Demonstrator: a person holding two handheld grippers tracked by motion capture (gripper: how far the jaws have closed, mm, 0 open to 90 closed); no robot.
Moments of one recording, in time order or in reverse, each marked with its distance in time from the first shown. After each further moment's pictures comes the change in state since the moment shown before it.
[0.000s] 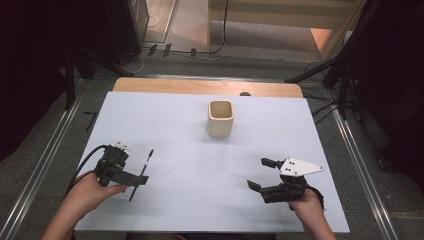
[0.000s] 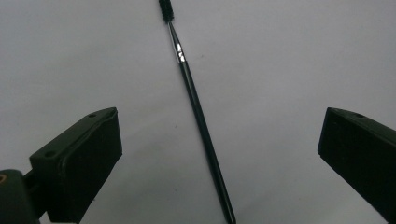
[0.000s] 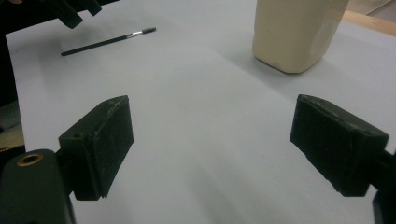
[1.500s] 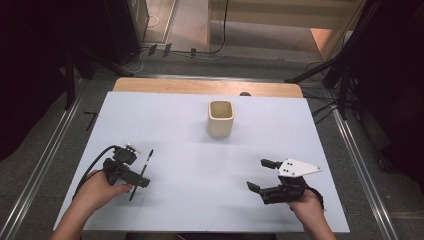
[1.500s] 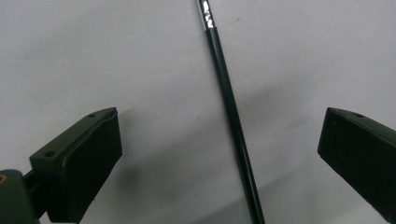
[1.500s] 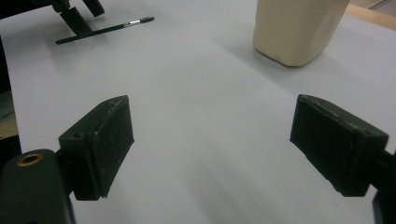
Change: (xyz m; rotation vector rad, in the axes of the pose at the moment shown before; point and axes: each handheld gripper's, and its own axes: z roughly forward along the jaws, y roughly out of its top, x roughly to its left) left arm 0.000 0.007 0.031 0.167 0.109 0.001; right arm 0.002 0.000 0.001 0.036 -0.011 -0.022
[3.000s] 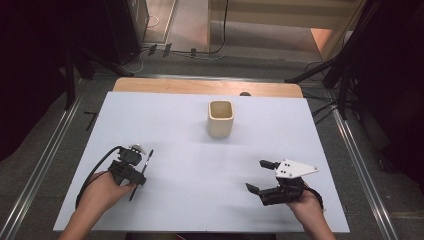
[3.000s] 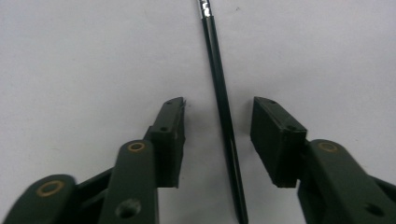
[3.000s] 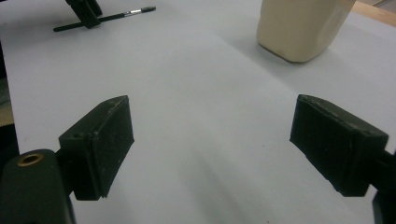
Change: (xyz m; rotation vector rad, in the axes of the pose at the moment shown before) left arm -0.020 0.007 -0.003 0.079 0.100 -0.063; right arm 0.002 0.000 0.002 0.031 -0.001 -0.037
